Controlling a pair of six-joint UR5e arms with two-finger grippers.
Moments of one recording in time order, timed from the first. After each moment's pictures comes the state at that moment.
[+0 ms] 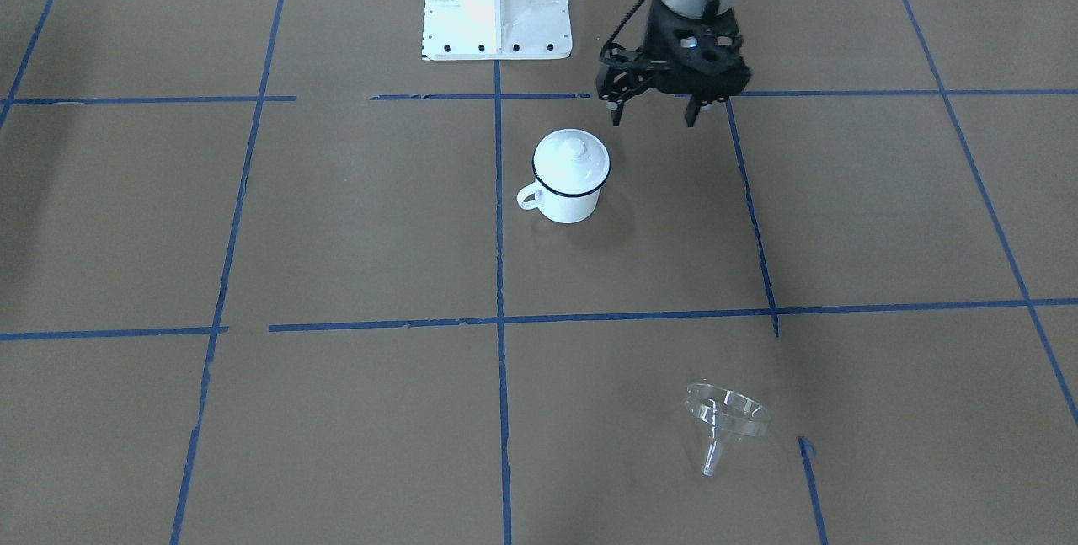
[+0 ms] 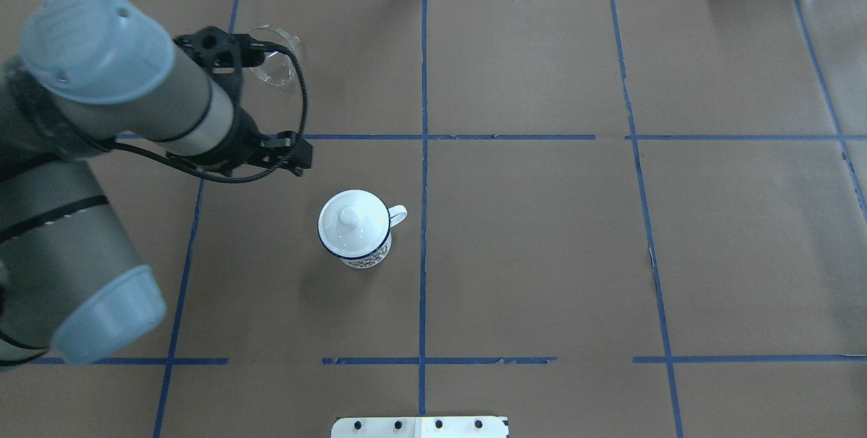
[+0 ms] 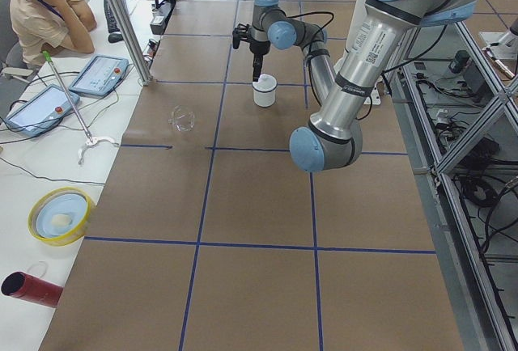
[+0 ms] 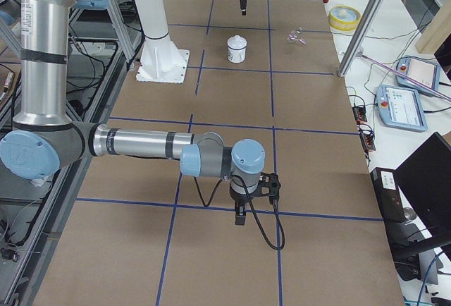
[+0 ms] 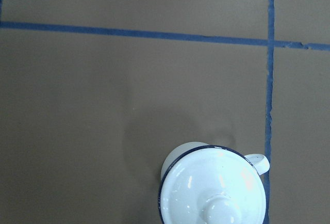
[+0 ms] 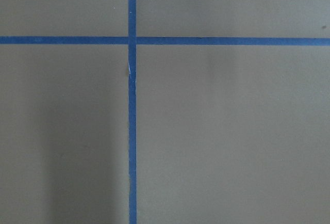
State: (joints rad) left arm -0.74 -2.05 -2.13 -1.31 -1.95 -1.02; right arm 1.57 -1.68 1.66 -1.57 2.29 0.01
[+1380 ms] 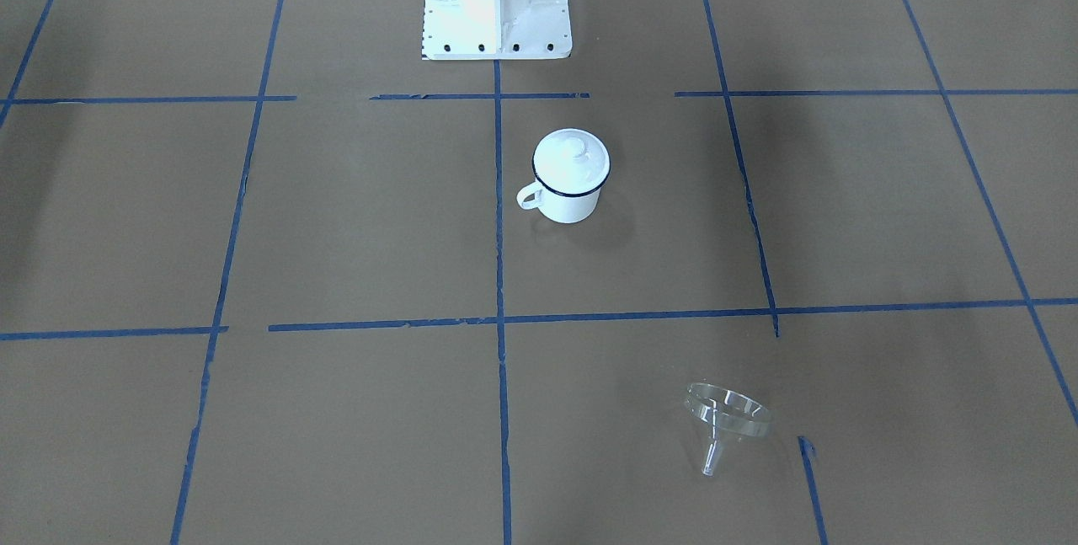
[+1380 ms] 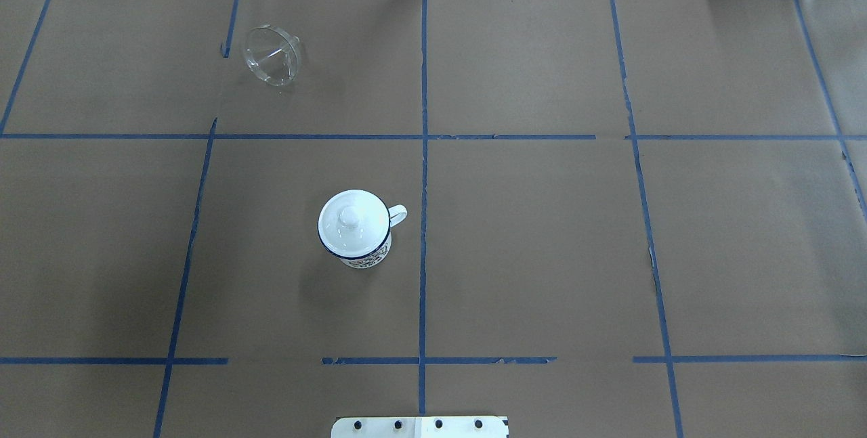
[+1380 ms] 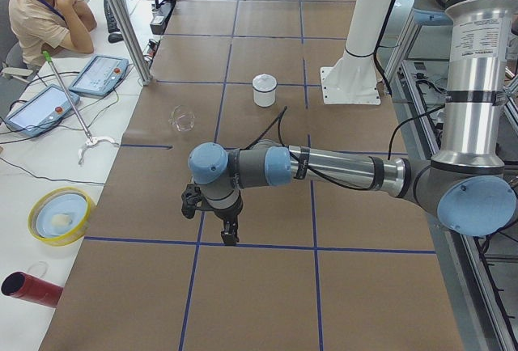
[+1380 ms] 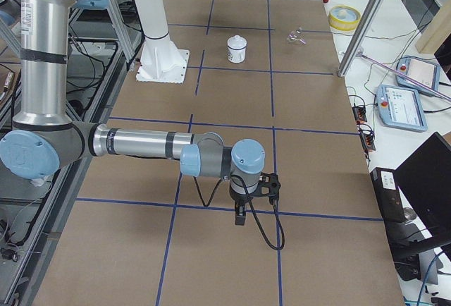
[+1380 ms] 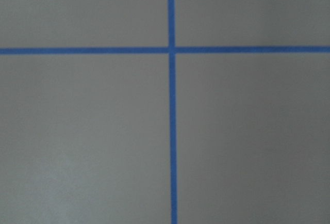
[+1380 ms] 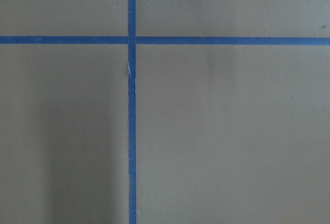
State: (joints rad) left arm -1.58 -1.55 -1.71 -1.32 -2.36 0.11; right arm 1.57 -1.68 1.66 -1.57 2.29 0.01
